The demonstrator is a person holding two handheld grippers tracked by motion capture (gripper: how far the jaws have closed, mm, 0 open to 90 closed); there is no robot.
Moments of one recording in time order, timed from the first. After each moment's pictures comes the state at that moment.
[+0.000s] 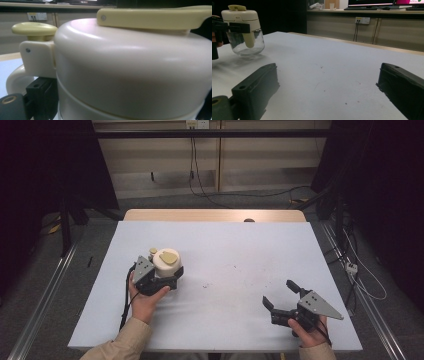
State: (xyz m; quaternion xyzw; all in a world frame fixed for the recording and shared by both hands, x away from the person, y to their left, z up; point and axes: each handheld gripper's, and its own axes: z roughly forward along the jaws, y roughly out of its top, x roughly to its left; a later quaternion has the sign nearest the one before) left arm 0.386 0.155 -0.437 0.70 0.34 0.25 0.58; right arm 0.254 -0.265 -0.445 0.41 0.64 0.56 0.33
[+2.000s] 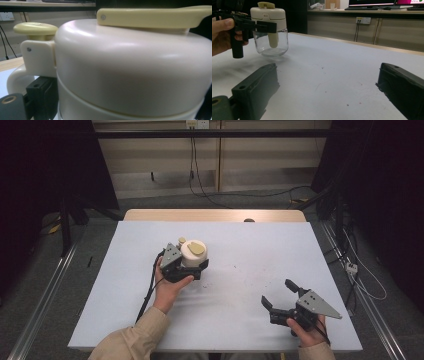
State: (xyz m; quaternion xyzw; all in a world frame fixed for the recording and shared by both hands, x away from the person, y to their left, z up) left arm 0.421 0.090 -0.434 0.72 0.30 0.20 0.60; right arm 0.256 -0.263 -0.445 0.41 0.64 0.56 0.33
